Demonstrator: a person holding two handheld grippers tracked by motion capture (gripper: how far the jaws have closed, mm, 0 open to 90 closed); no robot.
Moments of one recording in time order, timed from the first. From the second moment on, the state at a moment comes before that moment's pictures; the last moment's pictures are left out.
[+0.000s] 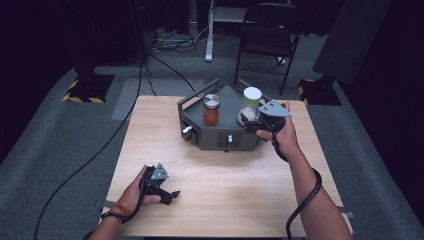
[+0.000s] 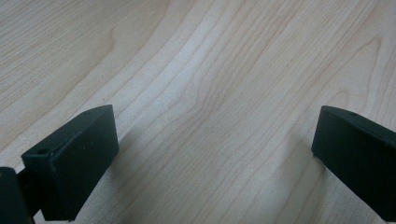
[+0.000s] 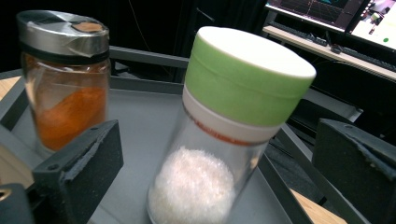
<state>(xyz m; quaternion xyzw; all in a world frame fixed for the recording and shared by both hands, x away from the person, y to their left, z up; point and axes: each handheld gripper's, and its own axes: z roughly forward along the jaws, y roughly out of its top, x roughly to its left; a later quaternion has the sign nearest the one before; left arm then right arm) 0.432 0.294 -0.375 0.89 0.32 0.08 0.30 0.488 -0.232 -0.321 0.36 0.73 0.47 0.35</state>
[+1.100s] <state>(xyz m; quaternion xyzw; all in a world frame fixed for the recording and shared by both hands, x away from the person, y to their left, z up) 0.432 0.294 -0.375 0.89 0.32 0.08 0.30 0.434 -0.250 -0.349 0.27 0.75 0.48 0.35</state>
